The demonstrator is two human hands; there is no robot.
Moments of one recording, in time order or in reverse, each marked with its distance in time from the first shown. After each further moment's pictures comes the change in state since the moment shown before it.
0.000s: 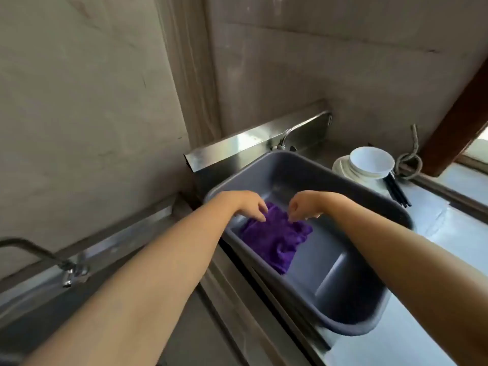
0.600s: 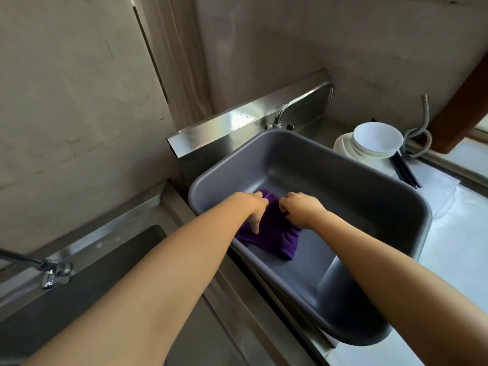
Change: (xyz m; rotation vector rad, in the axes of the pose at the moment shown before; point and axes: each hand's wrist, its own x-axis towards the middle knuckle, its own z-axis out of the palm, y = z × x) left_hand 0.061 0.006 0.041 0.262 -0.161 -0.095; right_hand 0.045 0.017 0.066 -0.194 0.276 -0.012
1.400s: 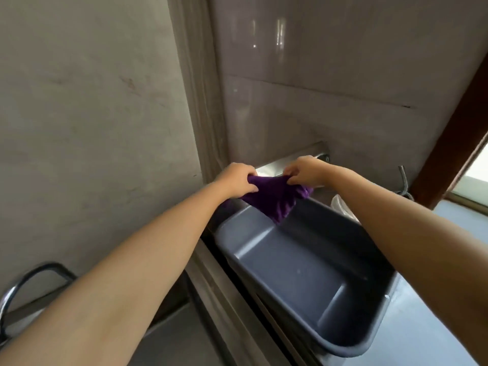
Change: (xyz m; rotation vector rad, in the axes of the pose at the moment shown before) left_hand -0.174 -0.046 -0.111 -0.493 0.820 -0.016; right_hand -0.059 -0.018 -0.232 0.149 0.221 -0.151
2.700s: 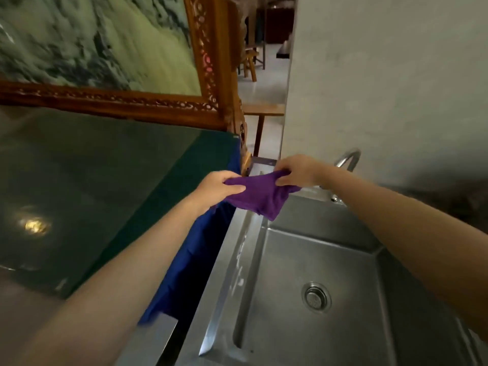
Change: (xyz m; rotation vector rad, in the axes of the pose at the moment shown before) left_hand -0.617 -0.281 -0.067 -0.646 0.596 -0.955; right_hand -0.070 -0.601 0.215 -0.040 -0.380 -0.921
